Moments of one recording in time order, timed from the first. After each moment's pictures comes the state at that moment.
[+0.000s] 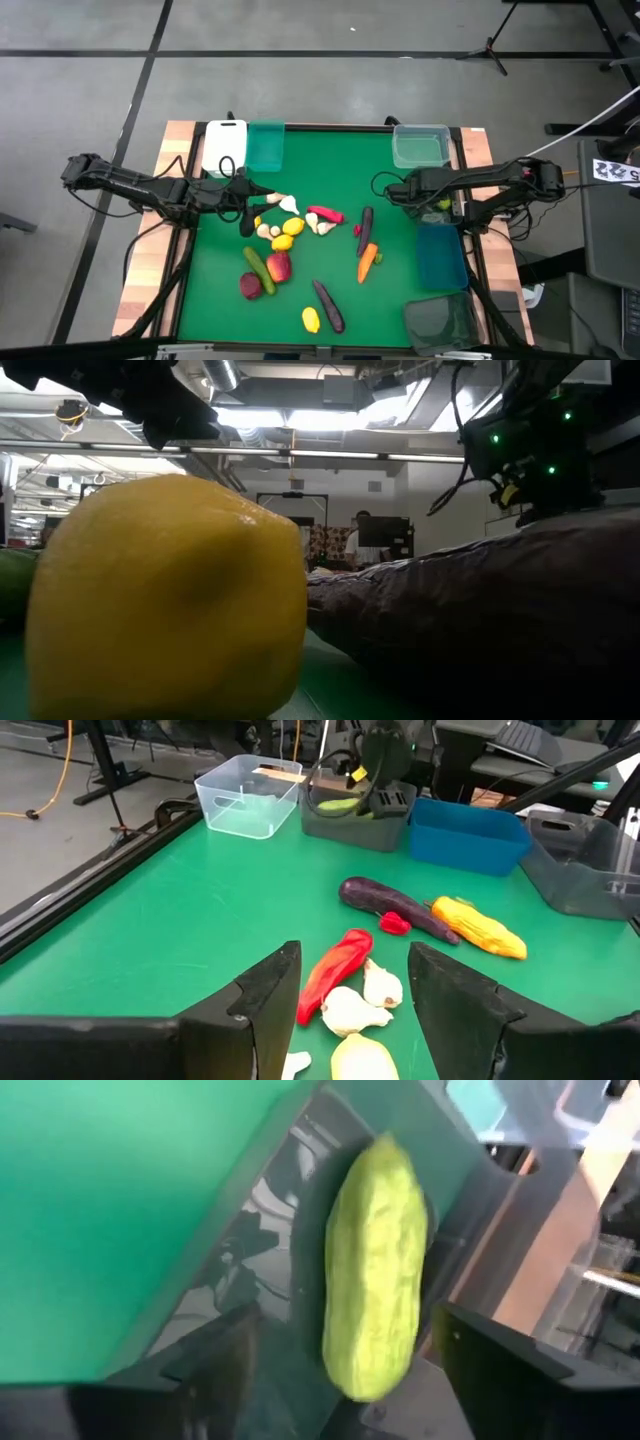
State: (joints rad) left arm -0.16 0.80 0.48 -0.02 -0.40 -0.24; right arm -0.13 1.37 0.80 -1.26 0.37 0.86
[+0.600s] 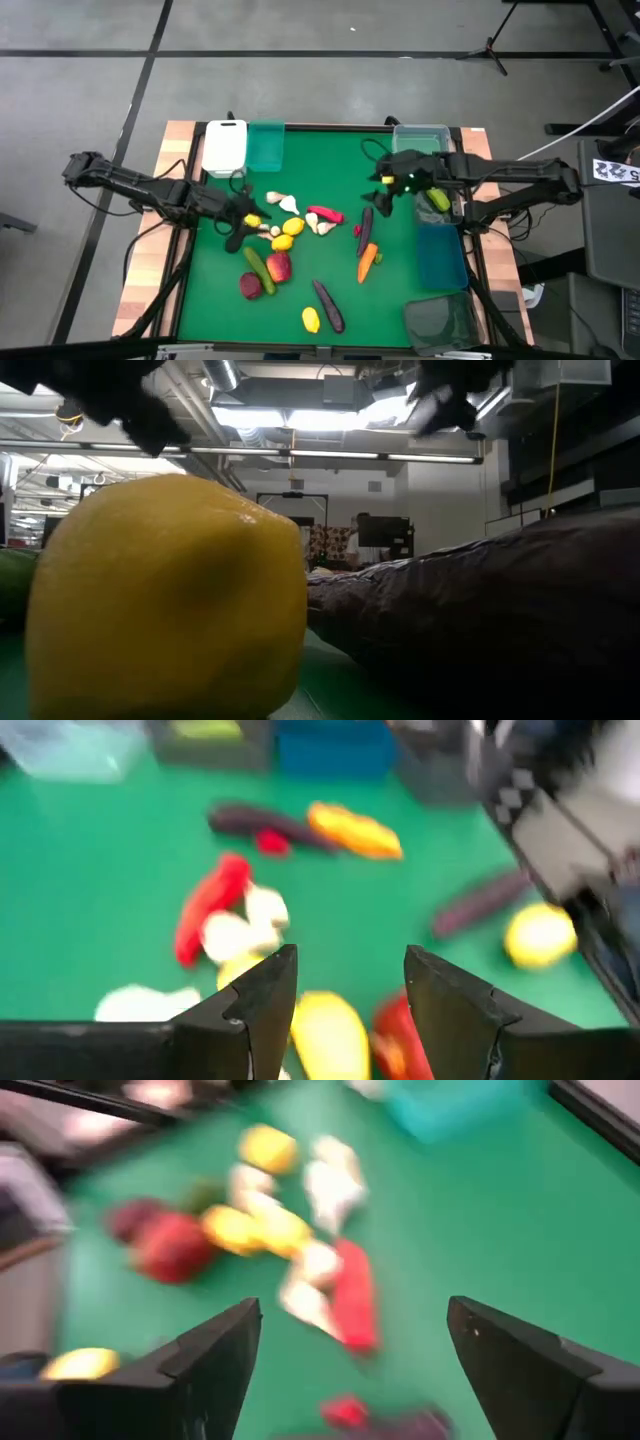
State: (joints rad) left arm -0.22 0.80 0.48 -0.20 -0.09 -0.19; right arm -0.02 1.21 1.11 -0.54 0.03 0.37
